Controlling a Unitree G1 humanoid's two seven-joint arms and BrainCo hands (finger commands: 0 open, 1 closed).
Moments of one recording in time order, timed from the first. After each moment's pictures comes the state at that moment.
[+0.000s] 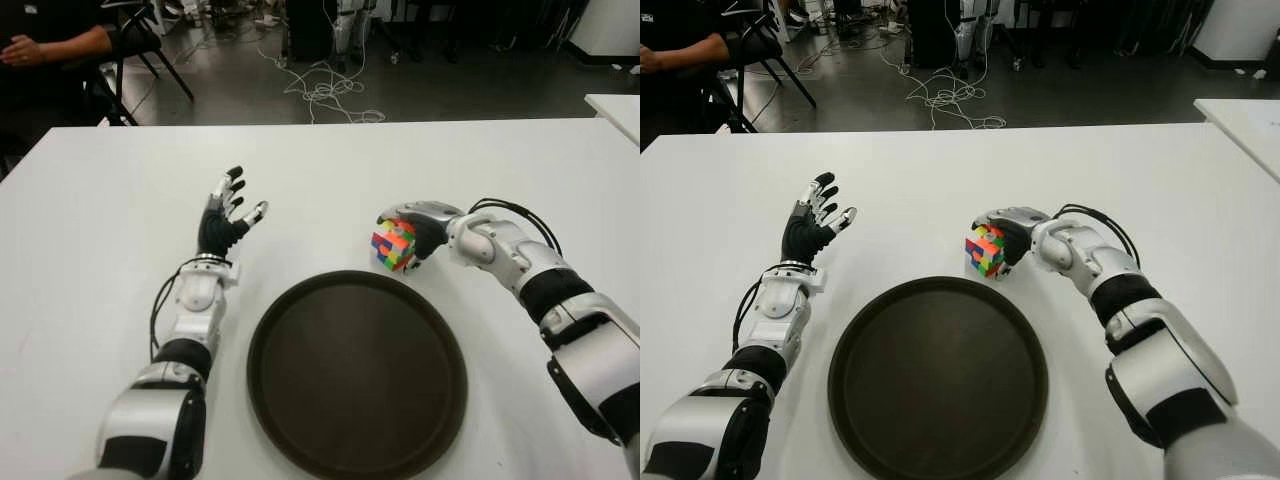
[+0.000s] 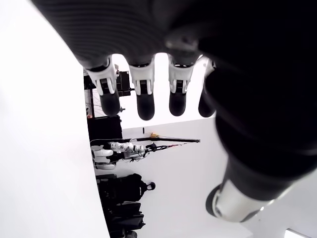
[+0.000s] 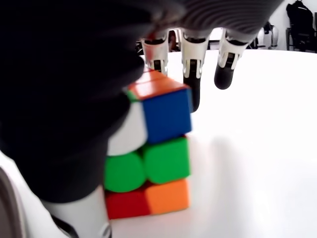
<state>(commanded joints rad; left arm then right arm) -0.62 0.05 0.11 1.15 0.02 -0.71 0.00 -0.87 -0.33 0.56 1.12 -0.72 -0.40 0.13</state>
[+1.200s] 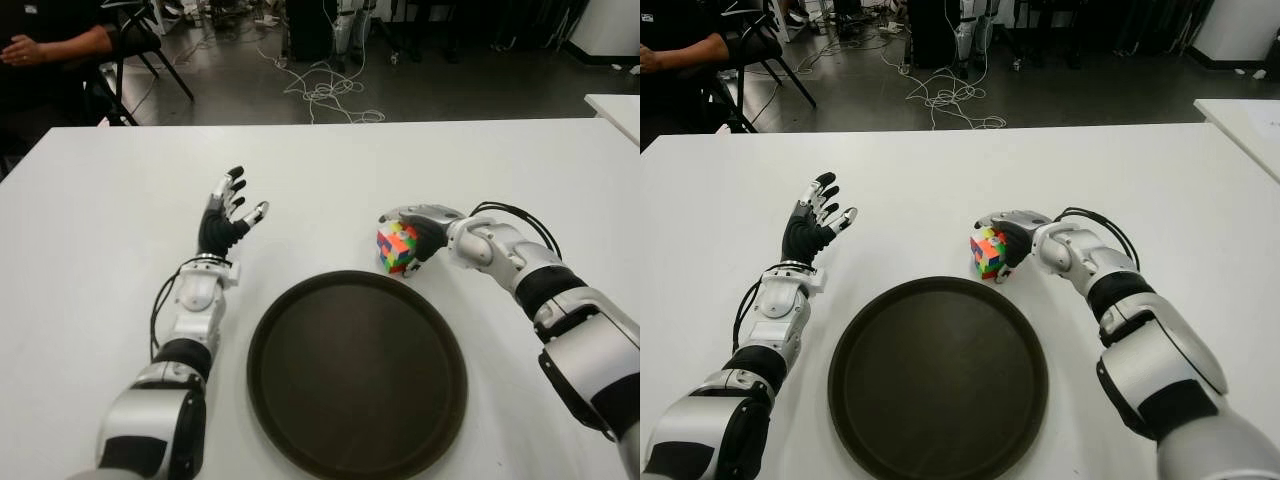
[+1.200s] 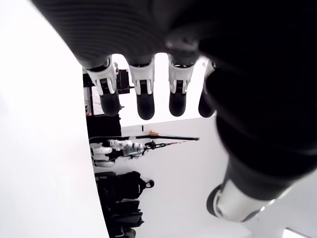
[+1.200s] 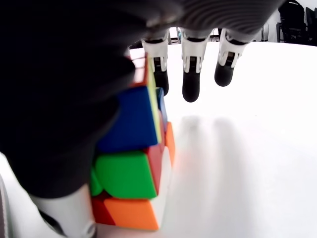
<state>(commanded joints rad) -0.61 0.05 0.11 1.14 0.02 -0.71 -0.02 -0.89 -0.32 0.59 1.20 -0.73 -0.44 0.04</state>
